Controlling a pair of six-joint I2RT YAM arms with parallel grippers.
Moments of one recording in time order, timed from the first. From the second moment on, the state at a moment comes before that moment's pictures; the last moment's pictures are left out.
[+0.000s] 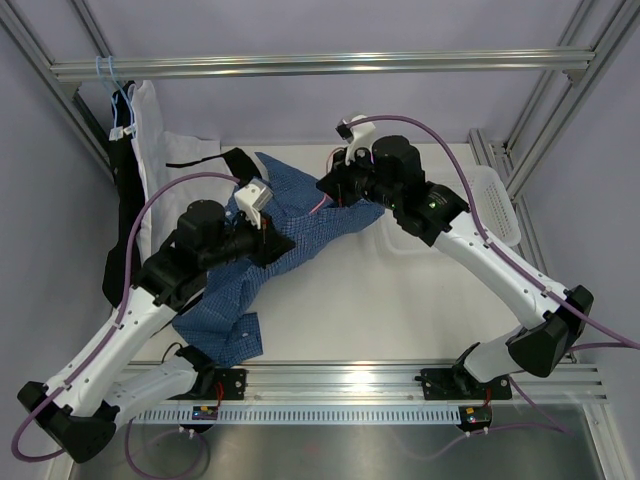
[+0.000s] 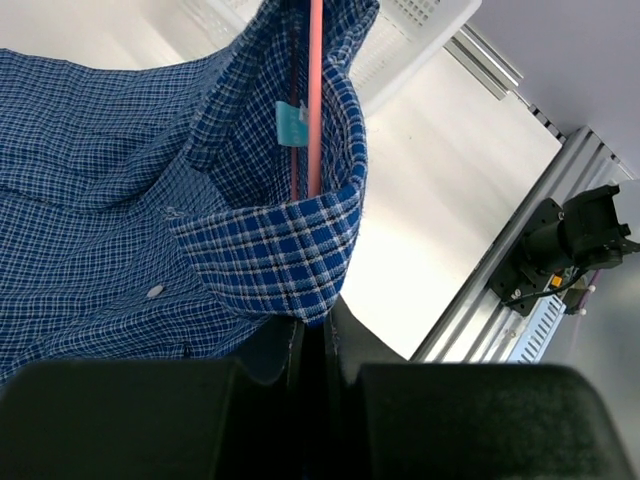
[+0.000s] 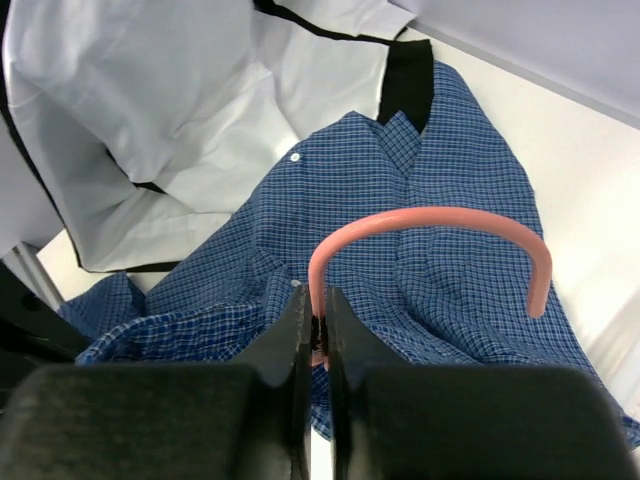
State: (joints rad) left arm -0.59 0.92 1.03 -0.48 0.35 -0.23; right arm 0.73 1.46 1.54 -0.35 -0.12 0.20
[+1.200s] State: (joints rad) left arm -0.59 1.08 1.26 -0.60 0.42 -0.07; right arm 0.74 1.46 1.54 -0.43 -0.17 0.10
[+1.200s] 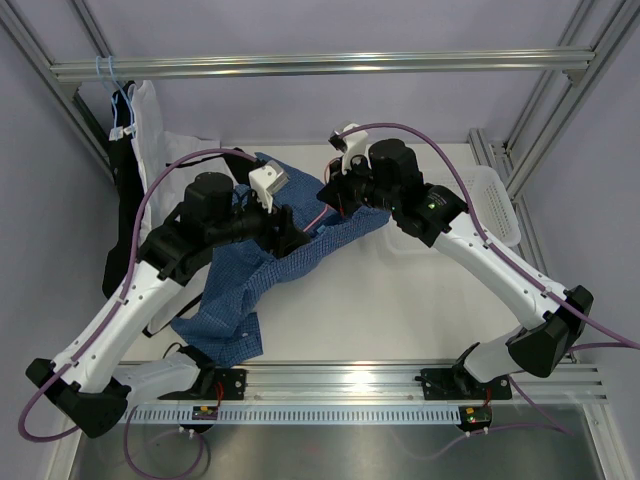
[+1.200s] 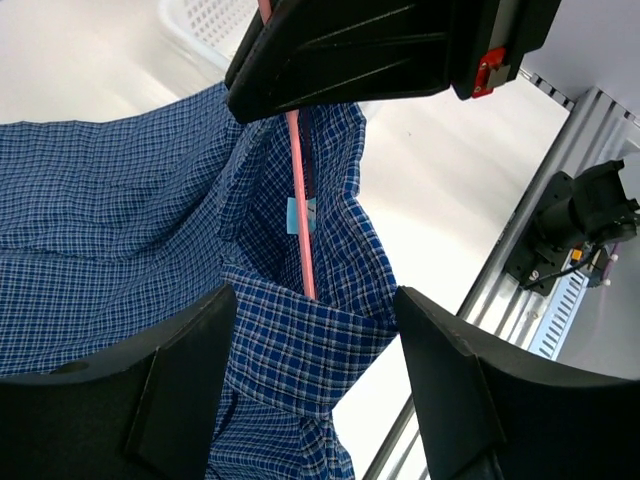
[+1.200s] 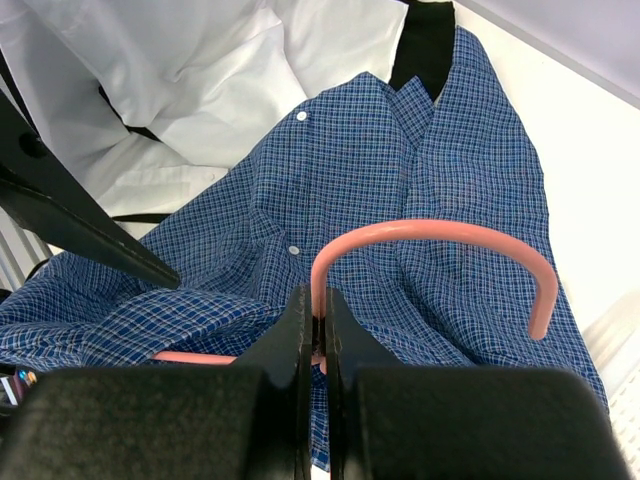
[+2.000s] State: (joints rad) left arm -0.60 1.12 1.29 -0.66 0.29 -0.15; right arm 0.74 1.46 1.54 -0.44 -0.12 0.10
